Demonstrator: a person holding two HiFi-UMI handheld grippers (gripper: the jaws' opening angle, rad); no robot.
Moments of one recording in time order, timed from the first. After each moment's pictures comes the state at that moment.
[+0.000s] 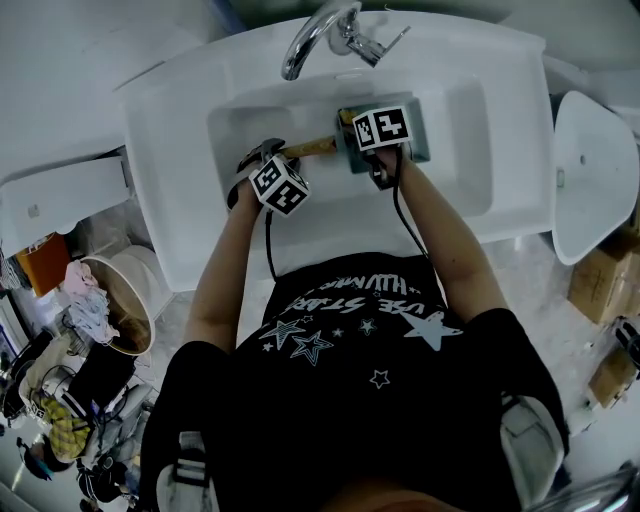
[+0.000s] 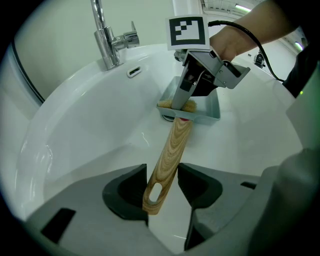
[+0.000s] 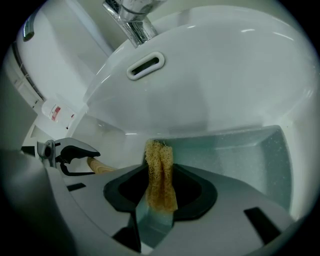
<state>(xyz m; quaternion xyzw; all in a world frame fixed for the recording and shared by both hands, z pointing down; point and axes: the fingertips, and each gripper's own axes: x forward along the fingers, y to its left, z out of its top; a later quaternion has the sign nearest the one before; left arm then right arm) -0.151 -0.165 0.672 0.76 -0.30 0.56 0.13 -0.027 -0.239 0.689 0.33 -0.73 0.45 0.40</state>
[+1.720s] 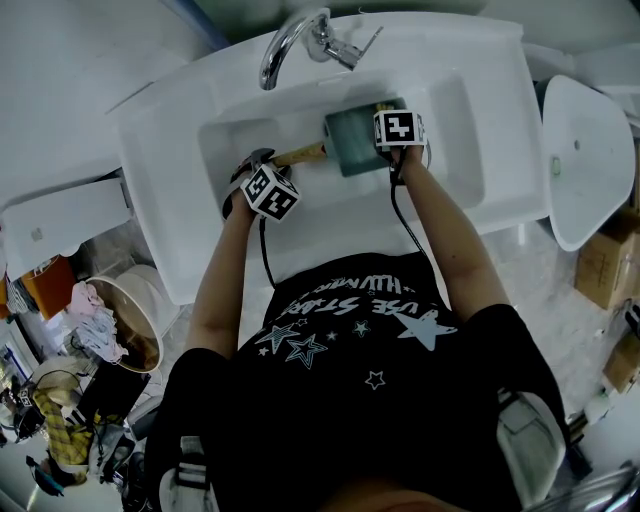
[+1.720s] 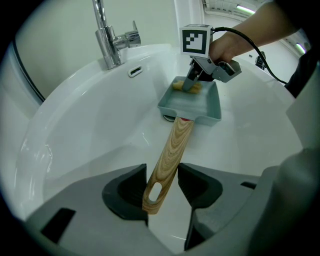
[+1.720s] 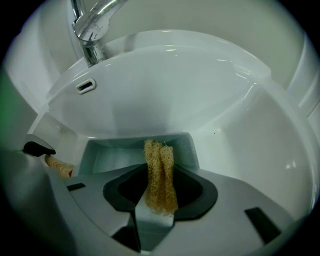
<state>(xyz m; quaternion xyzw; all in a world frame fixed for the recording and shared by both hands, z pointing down) -0.149 -0.166 0.672 0.76 -0.30 0.56 0.14 0.097 -0.270 0.684 0.50 -0.65 0.36 0.44</state>
